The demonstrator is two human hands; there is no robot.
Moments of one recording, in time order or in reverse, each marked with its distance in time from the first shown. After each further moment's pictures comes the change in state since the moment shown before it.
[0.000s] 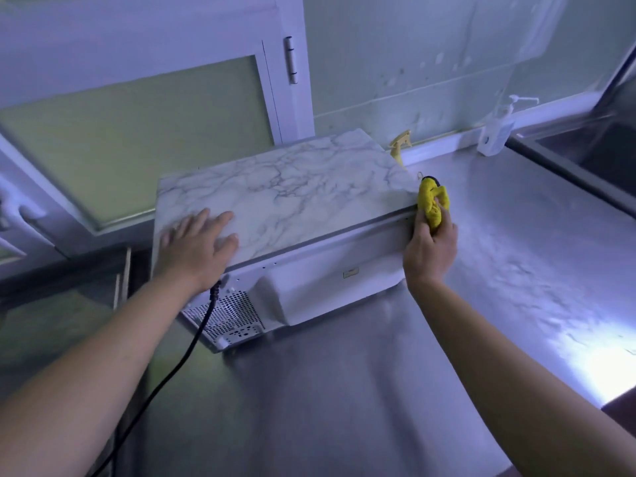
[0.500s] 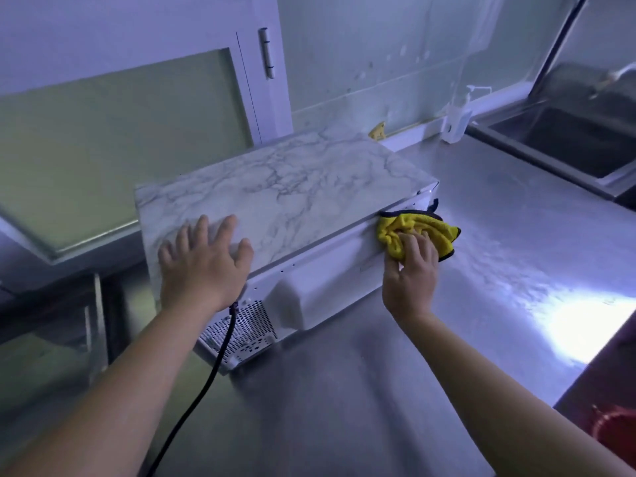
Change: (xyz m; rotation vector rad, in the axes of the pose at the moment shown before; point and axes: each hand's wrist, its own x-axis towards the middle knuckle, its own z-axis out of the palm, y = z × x) left_hand 0.000 0.002 0.007 0.058 0.090 0.042; right_hand -0.084 0.050 0.015 -0.388 0.006 -0.437
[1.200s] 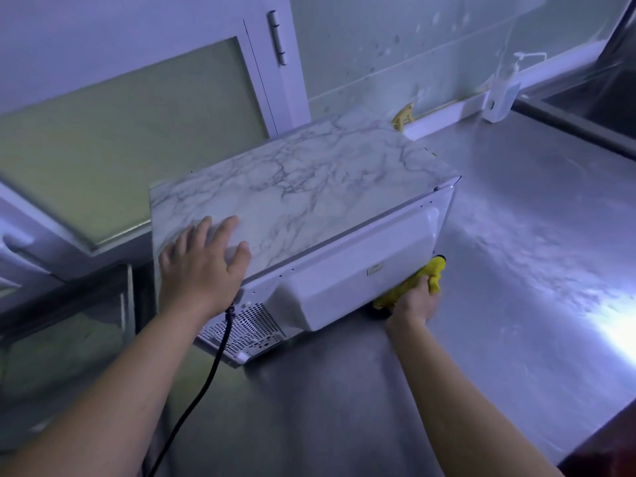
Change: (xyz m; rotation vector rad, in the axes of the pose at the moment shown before) left_hand 0.001 -0.003 0.003 -0.025 0.037 -0.035; right_hand -0.008 0.028 0.043 0.830 0.223 1.257
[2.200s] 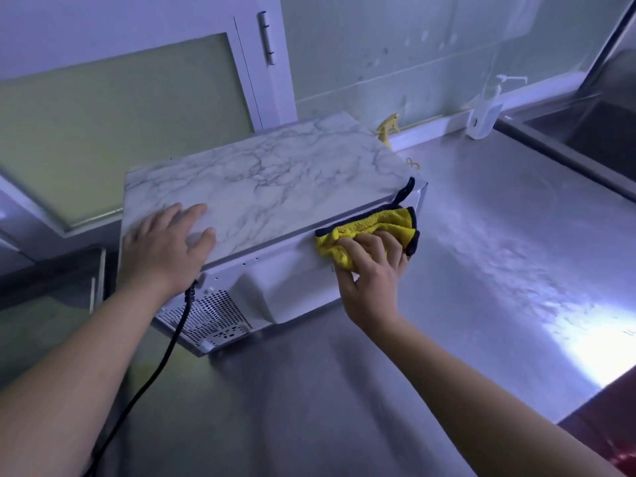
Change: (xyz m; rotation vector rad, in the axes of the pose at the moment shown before) left_hand 0.002 -0.001 -0.001 -0.047 0.016 -0.024; right_hand -0.041 -0.049 -0.017 -1.006 -0.505 -1.468
